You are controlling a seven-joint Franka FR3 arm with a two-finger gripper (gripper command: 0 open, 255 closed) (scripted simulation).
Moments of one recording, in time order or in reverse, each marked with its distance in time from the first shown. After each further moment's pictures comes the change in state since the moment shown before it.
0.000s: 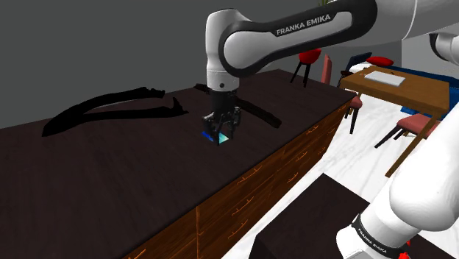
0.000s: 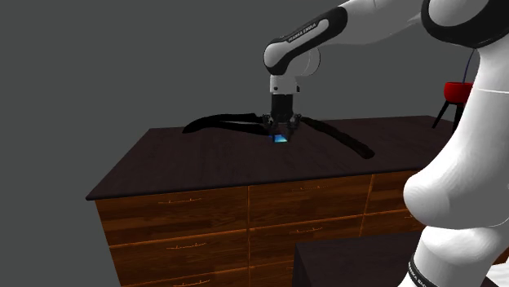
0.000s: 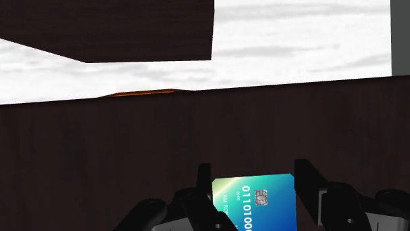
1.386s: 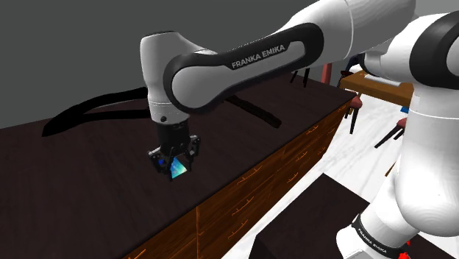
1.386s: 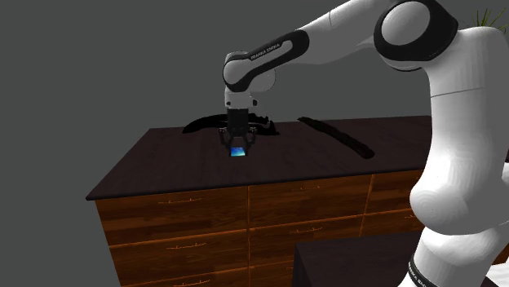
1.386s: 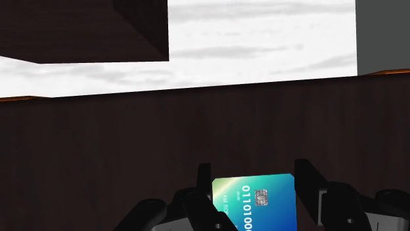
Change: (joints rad) arm 0.210 0.336 0.089 0.262 -0.154 0.054 0.335
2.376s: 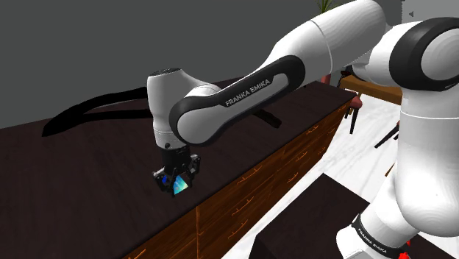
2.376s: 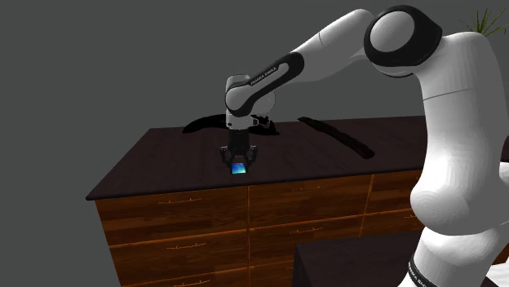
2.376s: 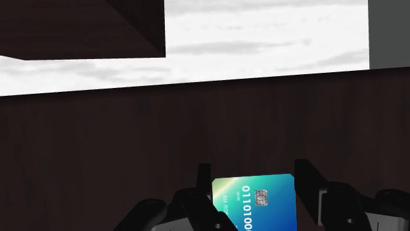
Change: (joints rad) arm 0.013 0.072 -0.021 -0.097 -0.042 0.163 0.013
